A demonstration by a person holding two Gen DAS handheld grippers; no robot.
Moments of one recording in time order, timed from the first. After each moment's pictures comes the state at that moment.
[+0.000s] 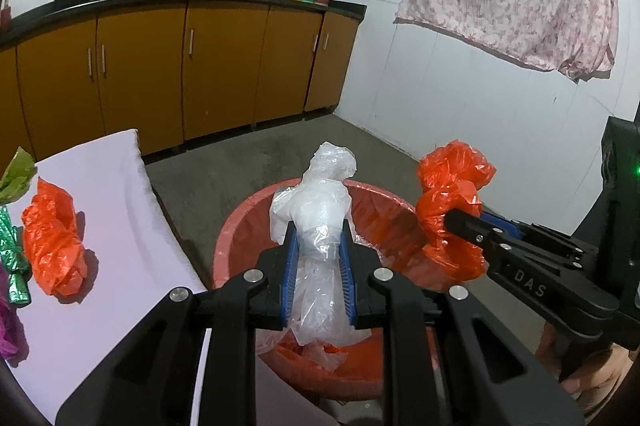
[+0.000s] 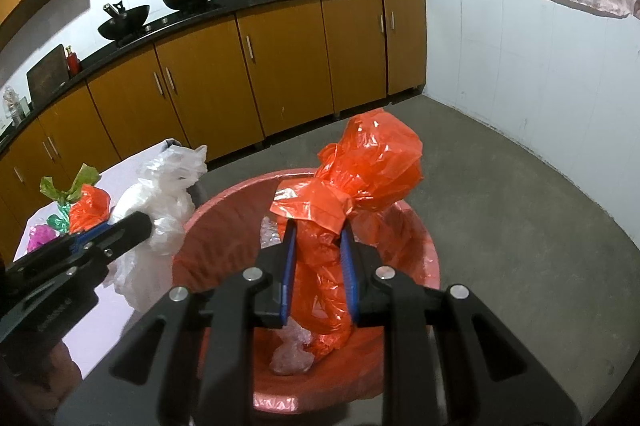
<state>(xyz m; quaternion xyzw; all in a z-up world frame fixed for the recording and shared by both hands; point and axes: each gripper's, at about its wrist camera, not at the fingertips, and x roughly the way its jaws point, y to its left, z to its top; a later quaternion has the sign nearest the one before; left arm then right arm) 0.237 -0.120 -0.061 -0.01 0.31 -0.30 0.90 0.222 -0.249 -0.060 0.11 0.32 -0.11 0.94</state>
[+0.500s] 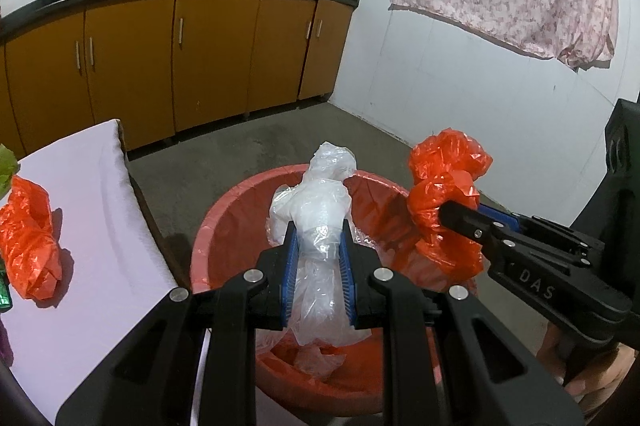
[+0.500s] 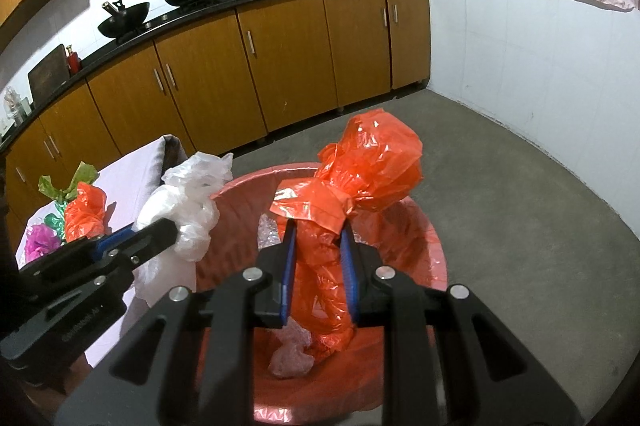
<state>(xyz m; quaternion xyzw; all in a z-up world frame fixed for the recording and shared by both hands) 0.248 -0.139 -0.074 0.00 0.32 -0.31 0.89 0.230 -0.255 -0.071 0.11 0.32 -0.10 0.93</state>
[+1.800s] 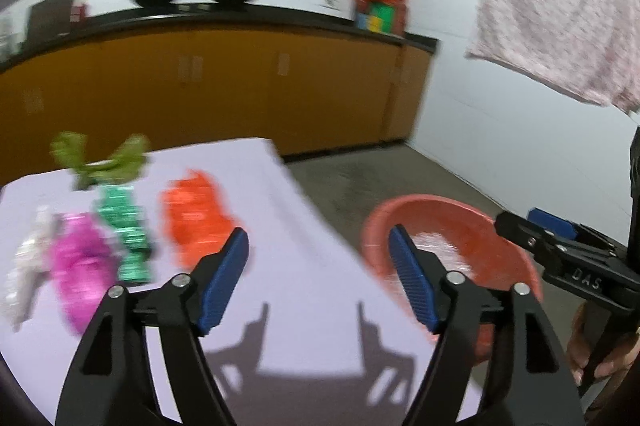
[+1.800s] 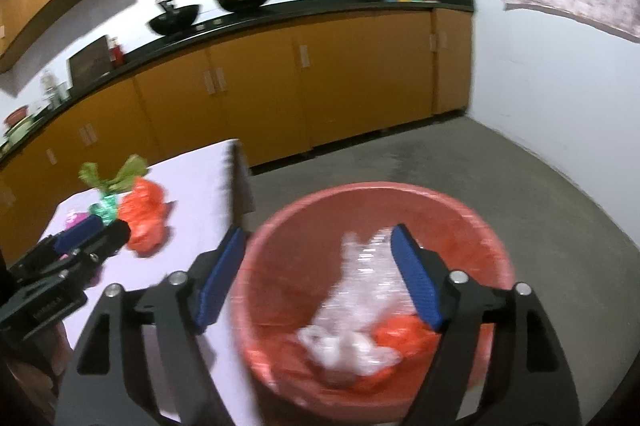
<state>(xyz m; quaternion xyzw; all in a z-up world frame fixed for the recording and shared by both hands) 0.219 0.001 -0.058 -0.03 0.26 -0.16 0.95 0.232 -0.172 -0.051 0.09 0.29 -0.02 0.95</state>
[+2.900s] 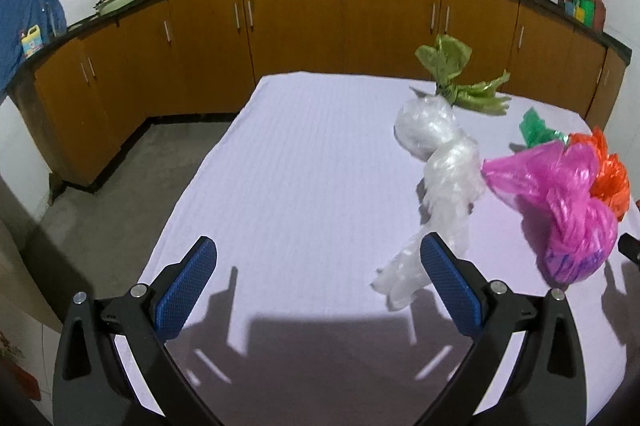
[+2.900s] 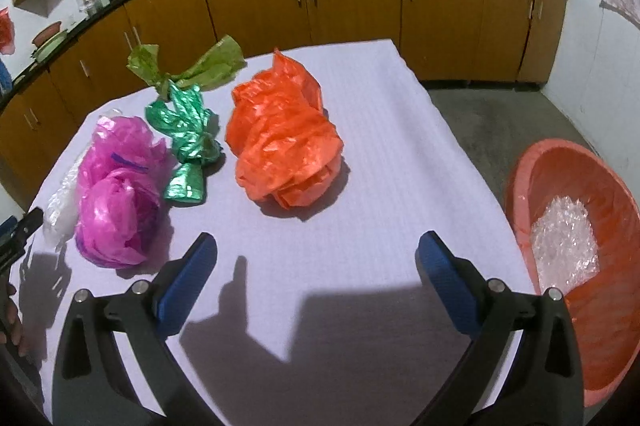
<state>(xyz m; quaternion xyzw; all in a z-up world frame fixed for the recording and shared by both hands) 0.208 0.278 -0.111 -0.04 0.37 0.16 0.92 0.323 0.021 -0.122 0.03 0.41 0.06 0.91</state>
